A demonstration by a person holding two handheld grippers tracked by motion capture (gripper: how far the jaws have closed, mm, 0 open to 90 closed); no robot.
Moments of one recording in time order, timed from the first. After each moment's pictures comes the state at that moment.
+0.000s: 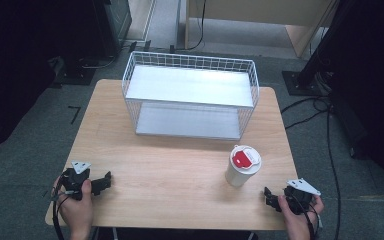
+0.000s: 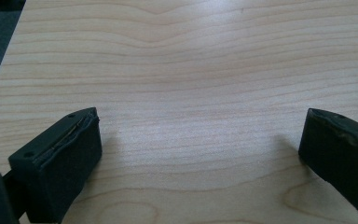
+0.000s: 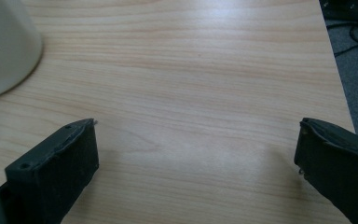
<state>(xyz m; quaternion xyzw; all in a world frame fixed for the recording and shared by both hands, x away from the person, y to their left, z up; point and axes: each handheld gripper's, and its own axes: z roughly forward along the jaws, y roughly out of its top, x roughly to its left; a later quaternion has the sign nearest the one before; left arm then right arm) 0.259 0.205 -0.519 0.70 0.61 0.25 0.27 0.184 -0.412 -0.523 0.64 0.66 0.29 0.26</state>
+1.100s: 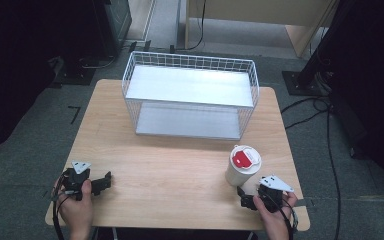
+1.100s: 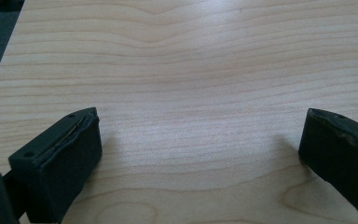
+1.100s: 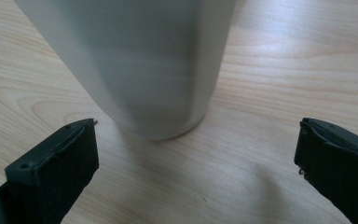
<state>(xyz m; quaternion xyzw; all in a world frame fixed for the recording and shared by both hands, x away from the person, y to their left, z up) 0.259 0.205 -0.519 0.70 0.61 0.25 0.27 0.193 -0.340 -0.513 0.55 0.71 0.37 0.23</state>
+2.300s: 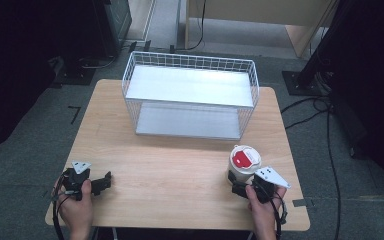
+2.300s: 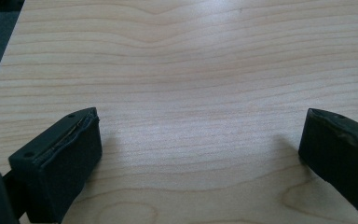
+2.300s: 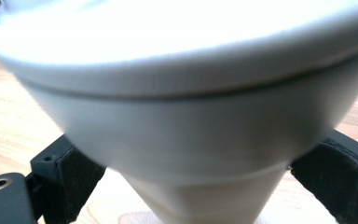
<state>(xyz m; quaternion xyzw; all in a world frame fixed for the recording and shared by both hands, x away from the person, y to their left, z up) 0.259 0.205 -0.519 0.70 0.61 0.25 0.27 0.212 -0.312 -0.490 0.55 0.65 0.47 0.25</state>
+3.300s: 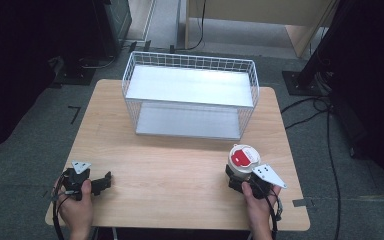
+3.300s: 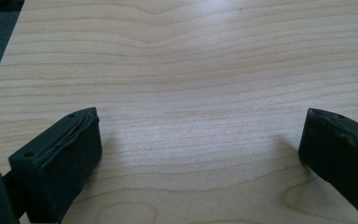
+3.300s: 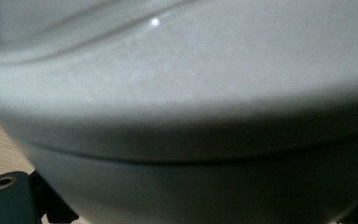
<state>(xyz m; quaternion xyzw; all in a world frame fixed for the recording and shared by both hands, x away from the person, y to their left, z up) 0.259 0.205 -0.519 0.70 0.61 0.25 0.27 0.222 -0.304 -0.496 0.53 0.62 0.50 0.29</state>
